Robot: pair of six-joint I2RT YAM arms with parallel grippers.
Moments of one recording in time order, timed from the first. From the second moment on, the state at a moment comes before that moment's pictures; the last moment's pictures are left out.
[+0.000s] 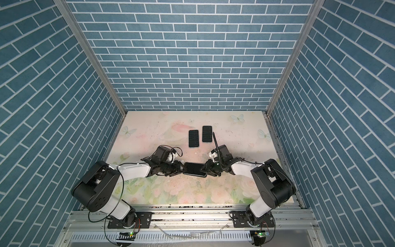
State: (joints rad) left arm -0.55 1.56 0.63 -0.02 0.53 -0.75; right arm 0.58 1.56 0.65 -0.08 -0.65 0.80
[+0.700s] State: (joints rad) left arm -0.56 1.56 0.68 -0.11 0.47 -0.70; right arm 0.58 1.51 0.66 -0.23 -0.59 0.71
